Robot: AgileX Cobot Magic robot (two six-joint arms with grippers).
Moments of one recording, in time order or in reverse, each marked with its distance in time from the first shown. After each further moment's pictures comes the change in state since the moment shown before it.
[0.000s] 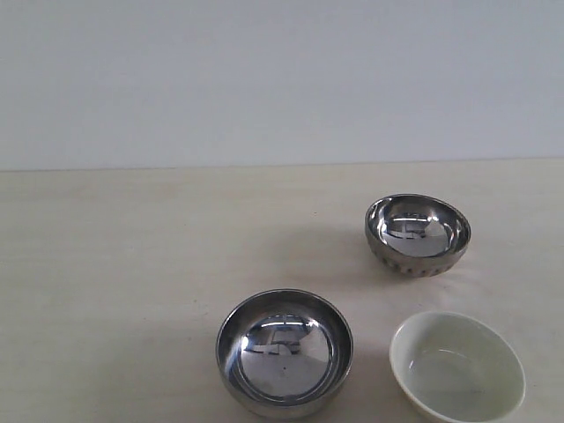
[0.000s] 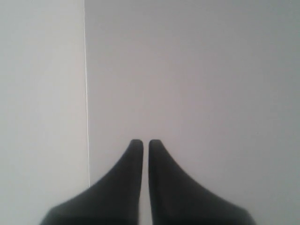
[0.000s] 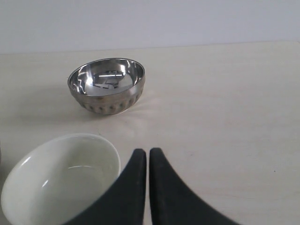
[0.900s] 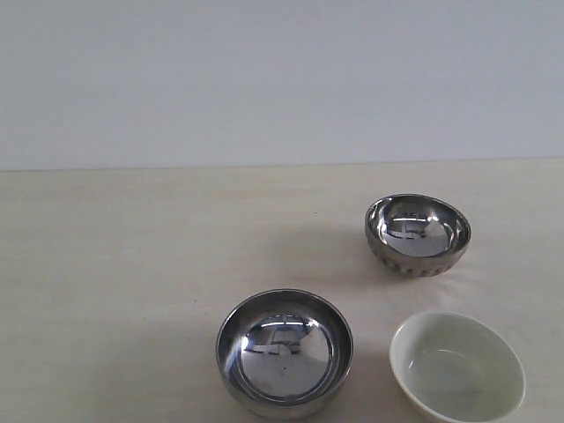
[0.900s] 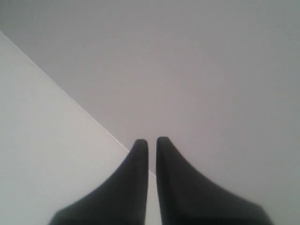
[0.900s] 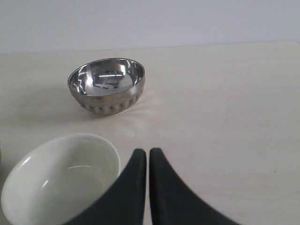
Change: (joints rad) left arm 0.000 0.000 0.078 0.810 -0.006 0.002; right arm 0.000 0.000 0.000 0.000 0.000 0.000
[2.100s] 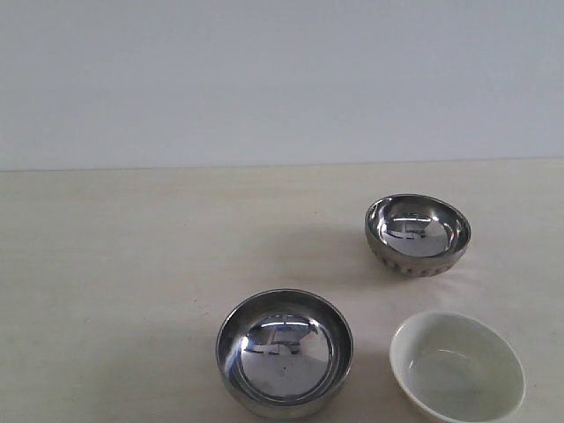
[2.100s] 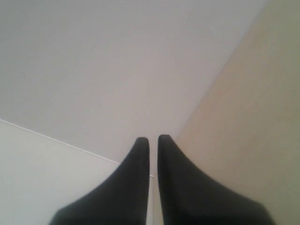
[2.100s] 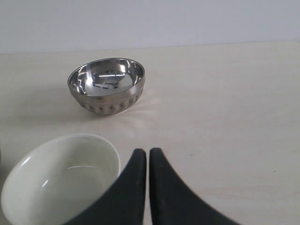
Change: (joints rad) left arm 0.000 -0.002 0.353 0.001 0.318 0.002; right arm 0.000 0.000 0.000 0.000 0.000 0.000
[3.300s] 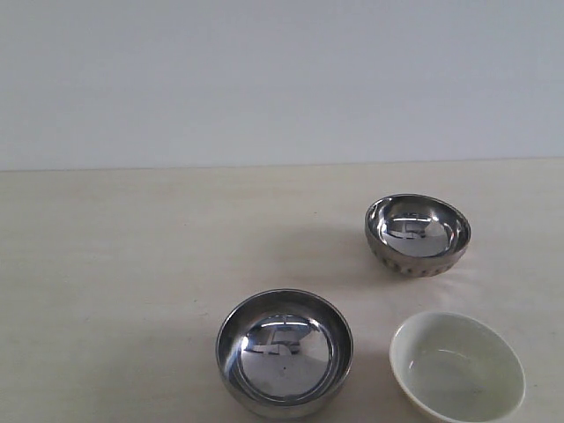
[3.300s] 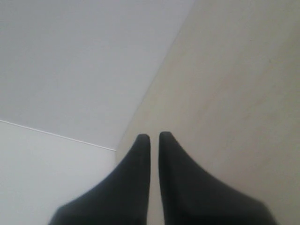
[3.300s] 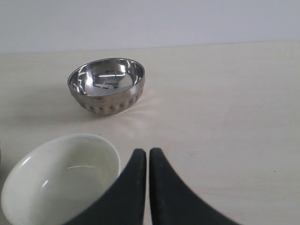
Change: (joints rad) left arm 0.000 0.000 0.000 0.000 0.191 -0.005; right arm 0.000 0.000 0.000 0.000 0.000 0.000
